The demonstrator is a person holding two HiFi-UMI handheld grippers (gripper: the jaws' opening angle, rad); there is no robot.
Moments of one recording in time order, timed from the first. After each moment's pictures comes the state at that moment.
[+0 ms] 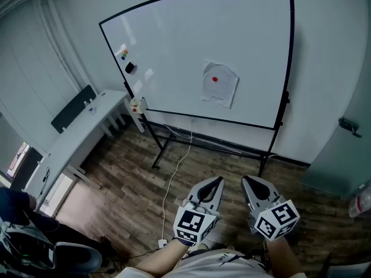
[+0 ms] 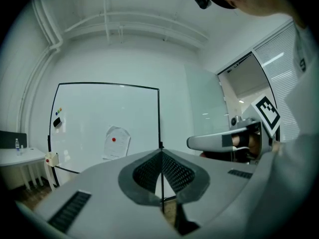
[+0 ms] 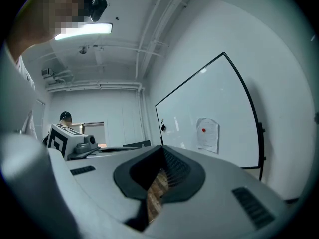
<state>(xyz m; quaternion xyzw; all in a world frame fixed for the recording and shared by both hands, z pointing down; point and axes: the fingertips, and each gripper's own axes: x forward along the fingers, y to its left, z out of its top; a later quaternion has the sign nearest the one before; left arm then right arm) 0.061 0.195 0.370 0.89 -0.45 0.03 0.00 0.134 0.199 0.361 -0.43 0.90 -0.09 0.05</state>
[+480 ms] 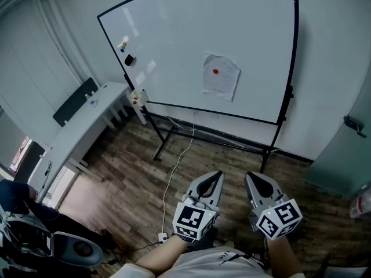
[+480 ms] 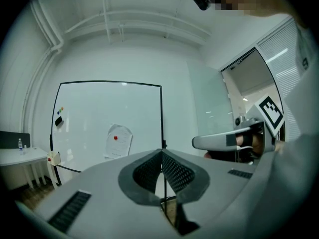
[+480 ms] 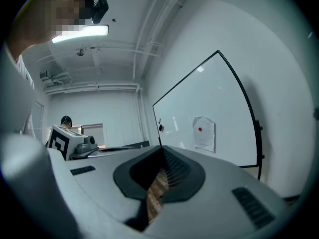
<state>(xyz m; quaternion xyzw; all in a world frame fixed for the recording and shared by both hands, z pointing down) 0.070 0.173 0.381 0.88 -0.47 0.04 0.01 0.155 0.179 0.369 -0.43 0.90 -0.10 0.06</state>
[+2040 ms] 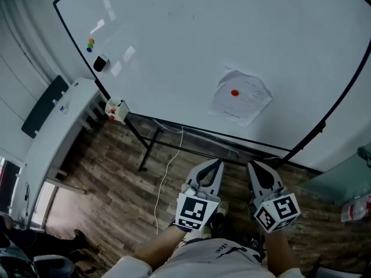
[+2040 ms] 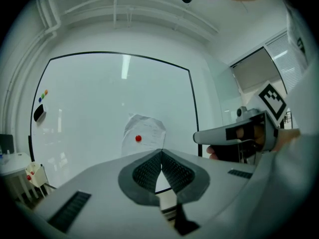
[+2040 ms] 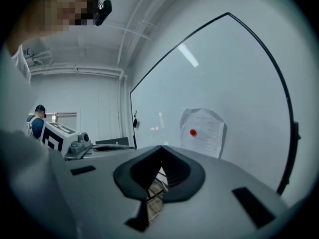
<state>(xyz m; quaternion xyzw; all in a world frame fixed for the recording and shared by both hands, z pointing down) -0.033 -0.170 0.410 0.90 -0.44 0.04 0.00 0.053 -0.158 0.393 -0.50 0.86 -0.09 0.02</state>
